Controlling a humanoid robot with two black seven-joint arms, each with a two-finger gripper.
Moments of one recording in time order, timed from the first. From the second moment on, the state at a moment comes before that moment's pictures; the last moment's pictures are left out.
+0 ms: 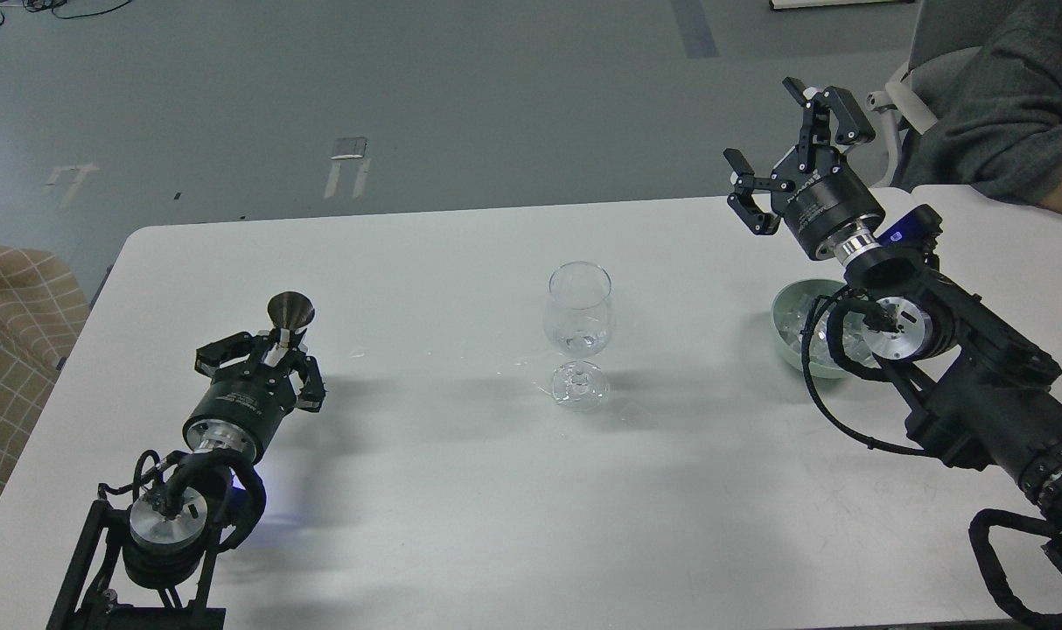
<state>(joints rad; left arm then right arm) -0.01 -0.04 -1.70 -1.32 0.29 0.00 0.23 0.71 -0.17 0.95 0.66 -0.38 0.38 0.36</state>
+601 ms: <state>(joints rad) -0.01 -0.04 -1.70 -1.29 0.29 0.01 0.22 0.71 -0.17 0.95 0.66 -0.38 0.38 0.36</state>
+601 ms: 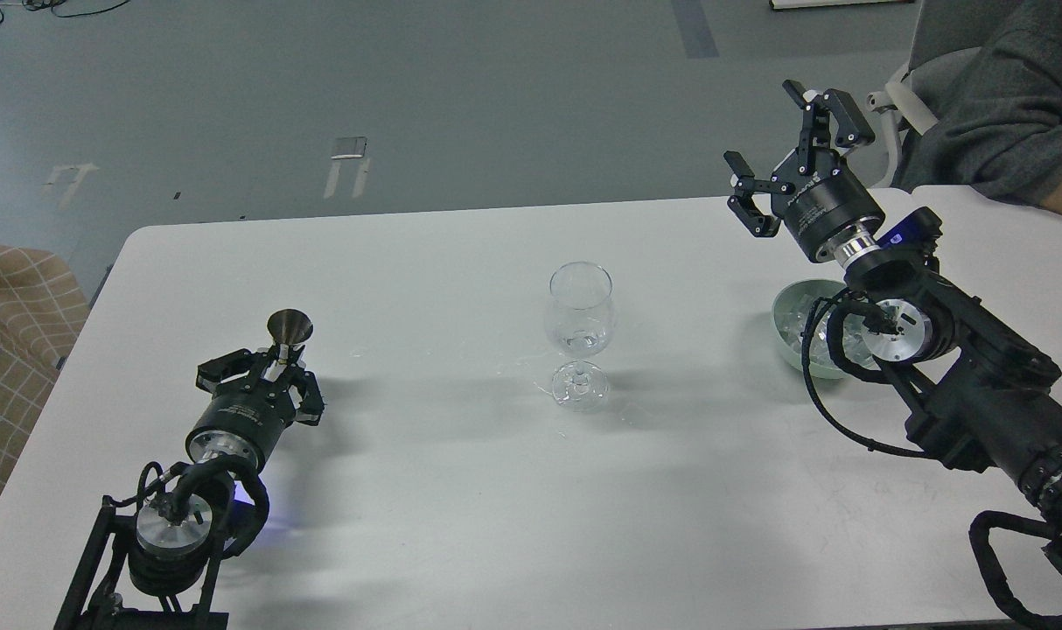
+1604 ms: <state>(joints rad) -0.02 -0.04 -1.70 -1.28 0.29 0.02 0.22 0.71 -0.17 0.95 0.66 -0.38 0.38 0.36</state>
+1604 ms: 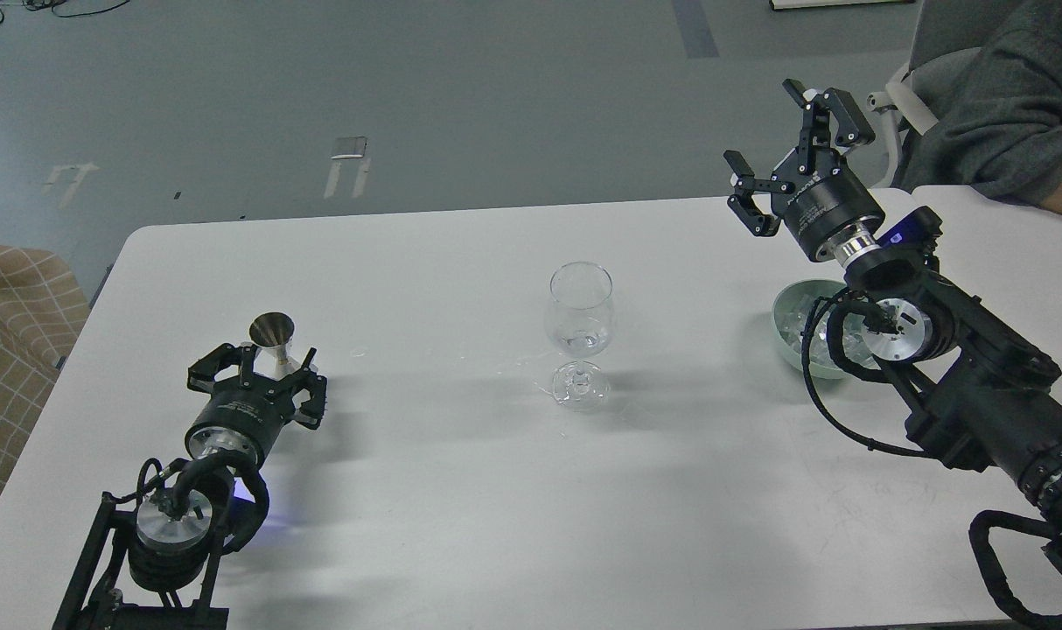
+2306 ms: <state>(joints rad) -0.01 -0.03 -1.72 -1.26 0.29 0.02 0.22 0.71 -0.17 0.95 0.66 -0.38 0.38 0.36</state>
